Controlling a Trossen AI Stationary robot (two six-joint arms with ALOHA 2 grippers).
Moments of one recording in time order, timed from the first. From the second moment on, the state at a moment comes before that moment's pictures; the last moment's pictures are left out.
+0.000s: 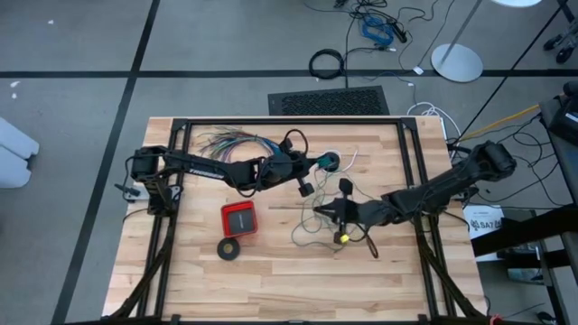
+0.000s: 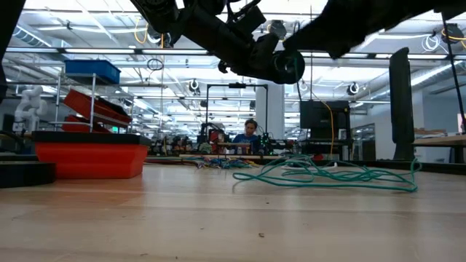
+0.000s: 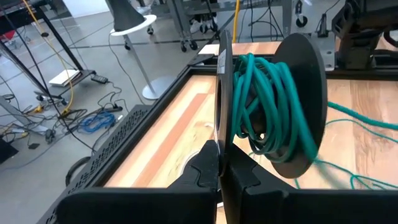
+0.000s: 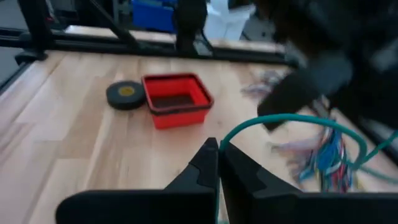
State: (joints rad) left arm 0.07 1.80 1.17 0.30 -0.41 0.11; right arm 0.37 1.32 0.64 0.34 0.53 0.04
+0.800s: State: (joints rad) left arm 0.08 1.80 1.17 0.28 -0.43 0.12; right arm 0.51 1.07 0.64 -0.54 1.05 0.75
